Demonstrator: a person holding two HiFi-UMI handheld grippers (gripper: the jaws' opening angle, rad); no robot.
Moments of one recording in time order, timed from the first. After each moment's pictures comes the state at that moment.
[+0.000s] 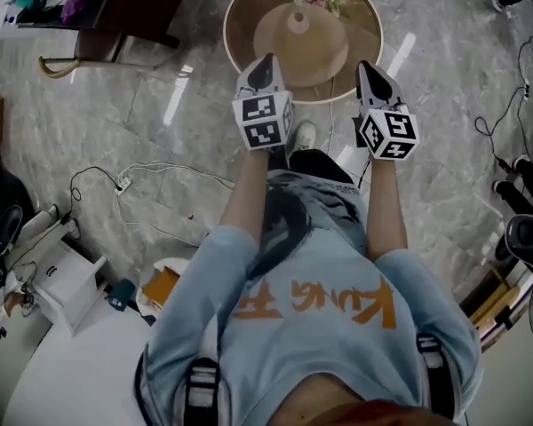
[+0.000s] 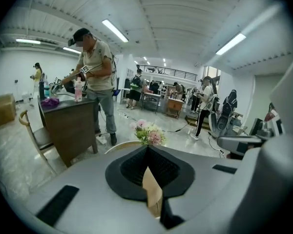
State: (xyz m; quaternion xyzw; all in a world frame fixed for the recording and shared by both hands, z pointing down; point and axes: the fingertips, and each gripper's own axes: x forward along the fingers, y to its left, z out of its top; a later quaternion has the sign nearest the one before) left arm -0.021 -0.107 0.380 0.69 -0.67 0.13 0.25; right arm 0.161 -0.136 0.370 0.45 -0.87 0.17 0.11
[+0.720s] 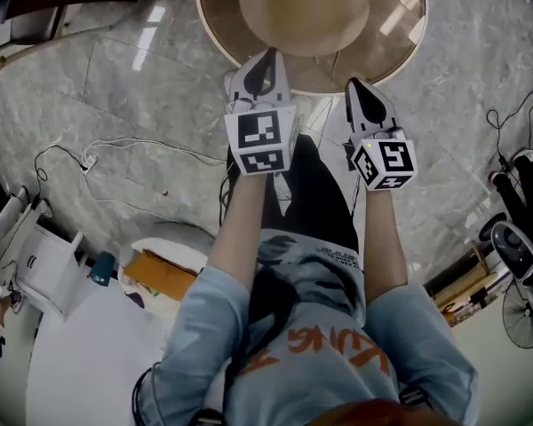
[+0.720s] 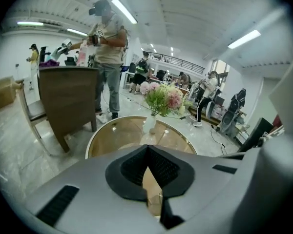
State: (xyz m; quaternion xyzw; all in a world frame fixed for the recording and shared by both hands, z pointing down) left arm -0.046 -0.131 0.573 0.67 -0.65 0.15 0.32; right arm 0.101 -0.119 0.588 0.38 -0.86 0.26 0.21
